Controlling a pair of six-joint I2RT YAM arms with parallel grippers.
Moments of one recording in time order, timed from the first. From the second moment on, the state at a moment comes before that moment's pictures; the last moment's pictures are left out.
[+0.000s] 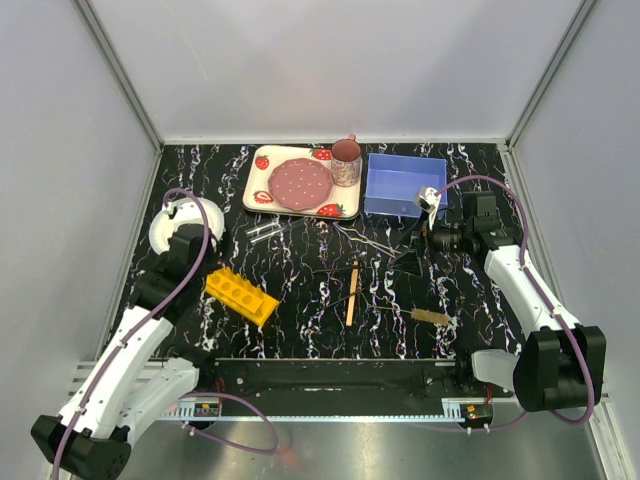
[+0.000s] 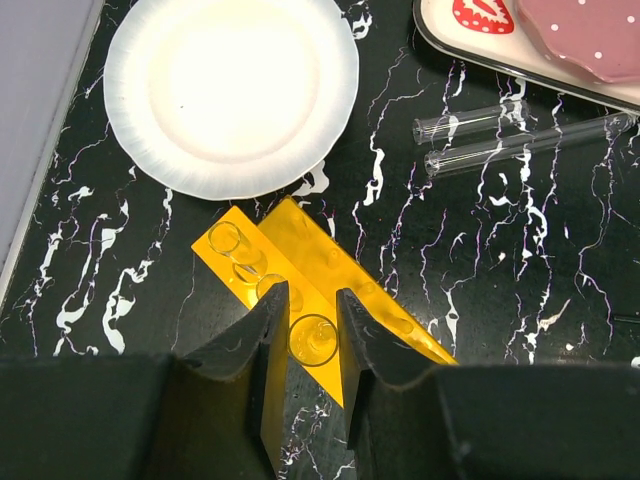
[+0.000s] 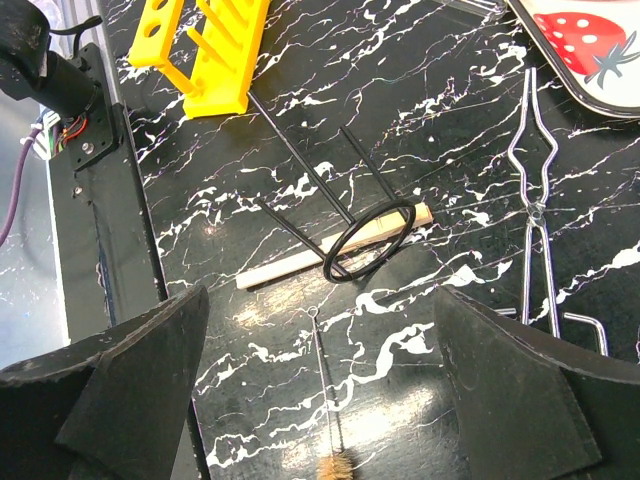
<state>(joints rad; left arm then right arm) -0.37 0.76 0.80 -0.70 -0.50 -0.34 0.08 1.21 0.86 -0.49 -1.07 -0.43</state>
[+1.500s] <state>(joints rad) -0.37 0.76 1.02 -0.79 -0.44 -0.30 0.08 1.23 0.86 -0.52 -1.08 -0.45</state>
